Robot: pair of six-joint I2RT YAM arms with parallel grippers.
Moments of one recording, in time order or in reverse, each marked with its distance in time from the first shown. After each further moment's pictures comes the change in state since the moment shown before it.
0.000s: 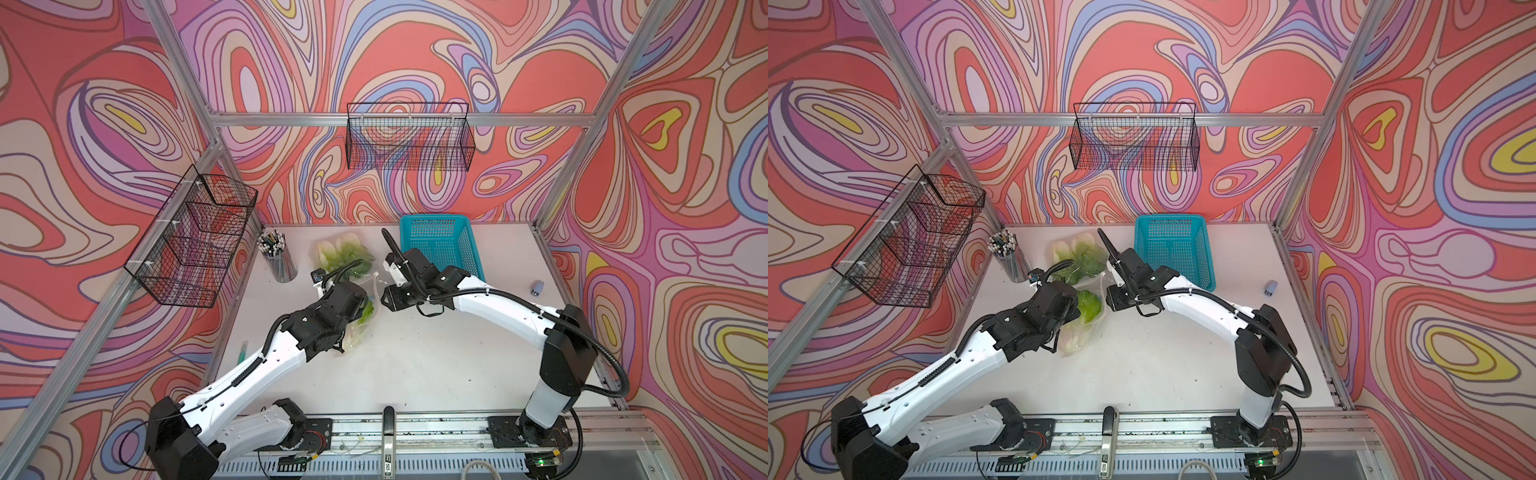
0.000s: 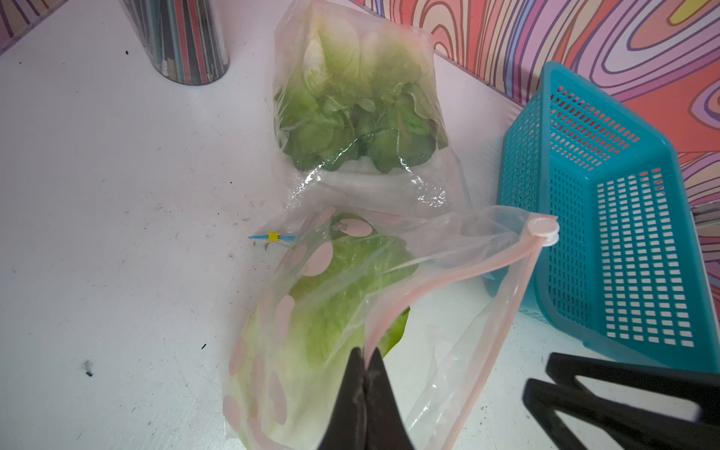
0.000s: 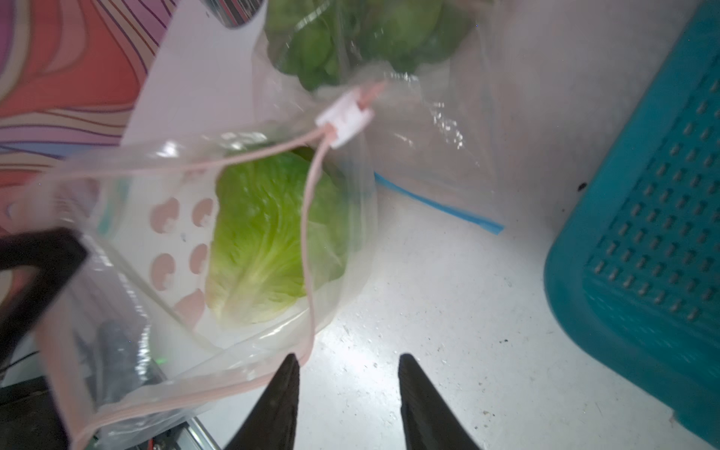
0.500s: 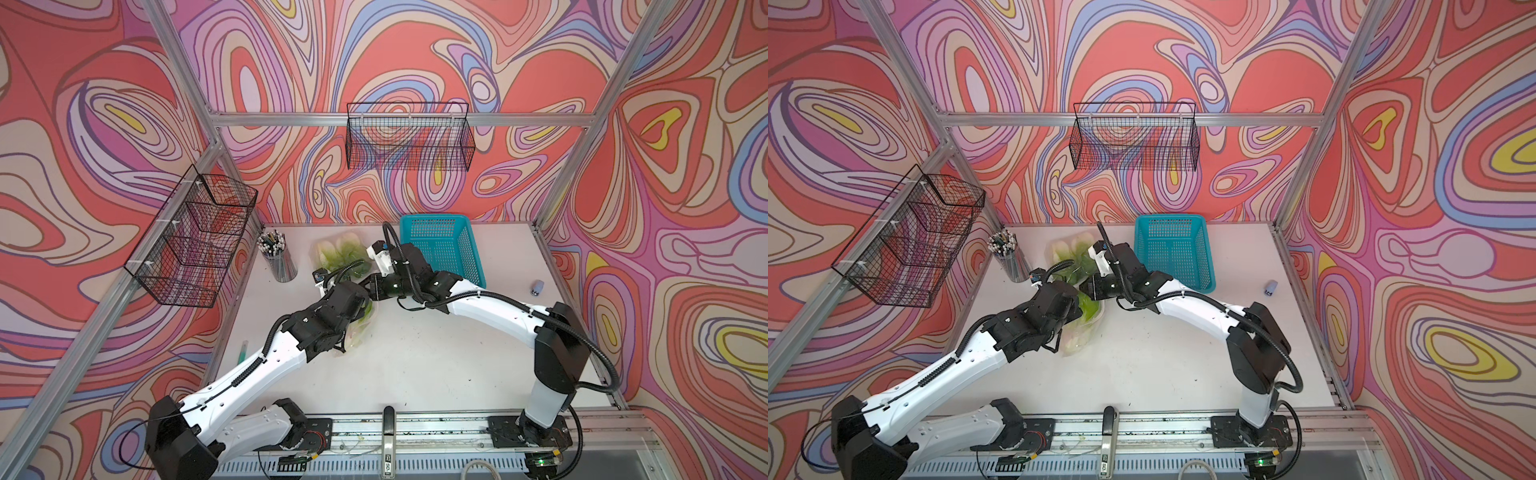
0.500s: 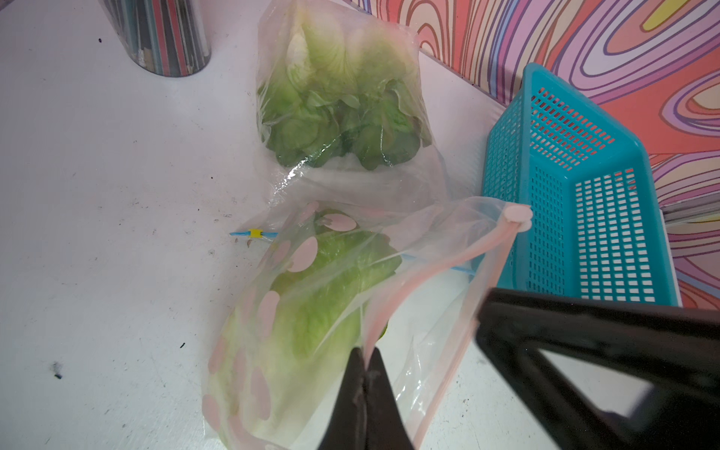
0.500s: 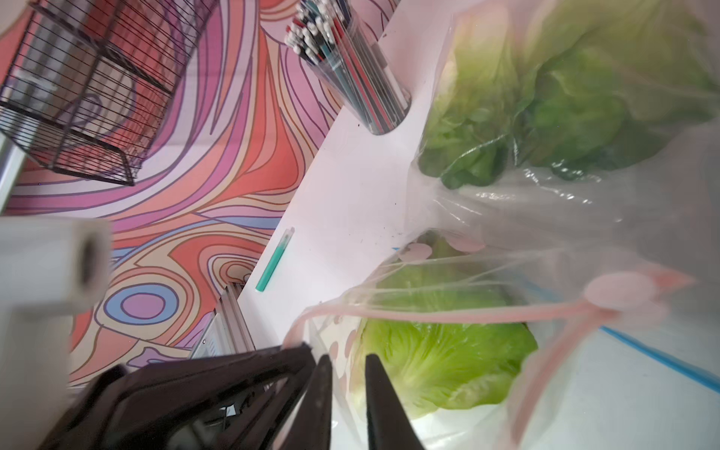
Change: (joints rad) left arm -0.013 0.000 0.000 0.029 0.019 -0.021; right arm 0.026 0.102 -0.036 0.434 -0.207 0.204
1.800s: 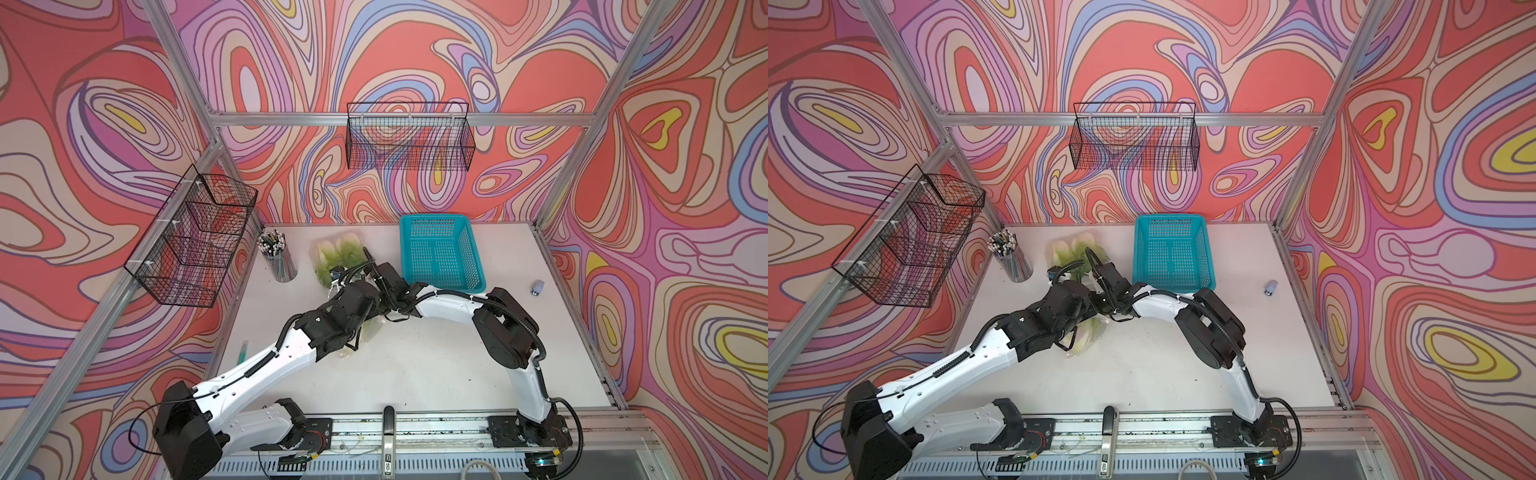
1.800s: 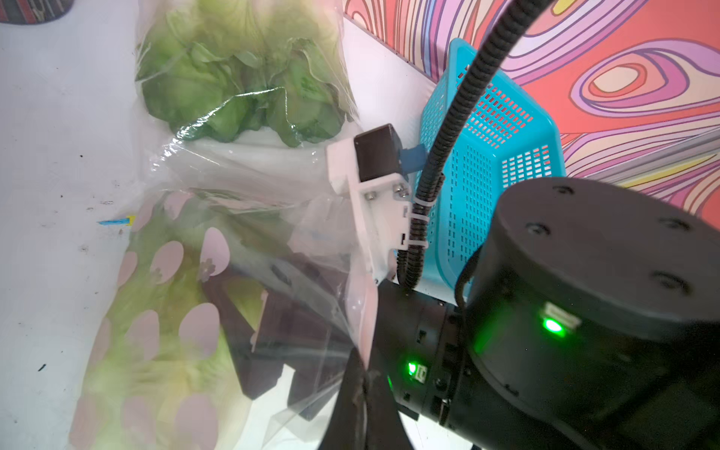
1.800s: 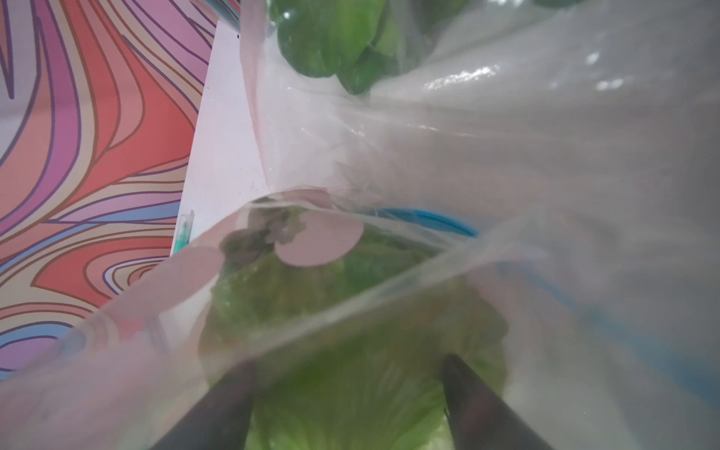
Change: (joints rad) left arm -0.061 0.067 -0.013 0.183 0.090 -0.013; right arm 0.003 0.303 0.060 0.037 0.013 0.079
